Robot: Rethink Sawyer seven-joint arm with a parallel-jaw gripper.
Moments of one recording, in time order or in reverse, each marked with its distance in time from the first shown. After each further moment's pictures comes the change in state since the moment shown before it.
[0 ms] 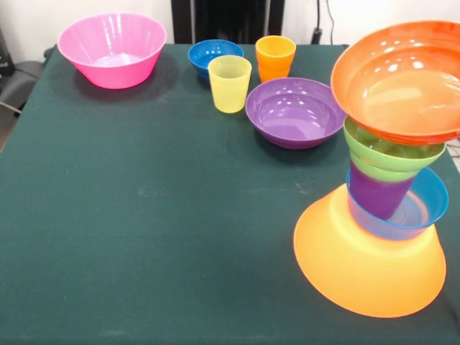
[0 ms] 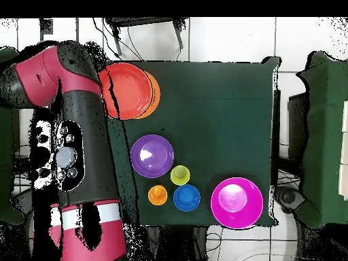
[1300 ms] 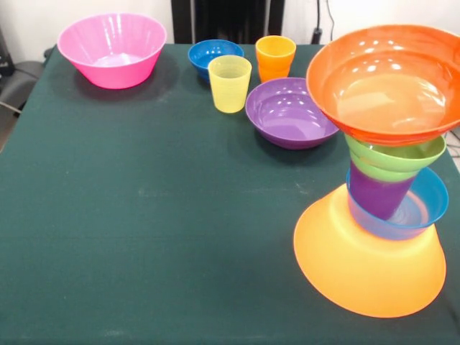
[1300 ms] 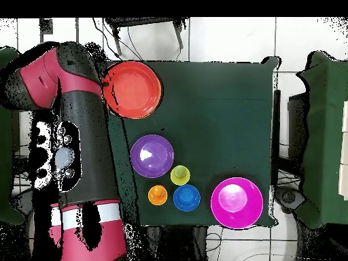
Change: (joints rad) arm 0.000 0.001 0.001 0.004 -0.099 -0.011 0.000
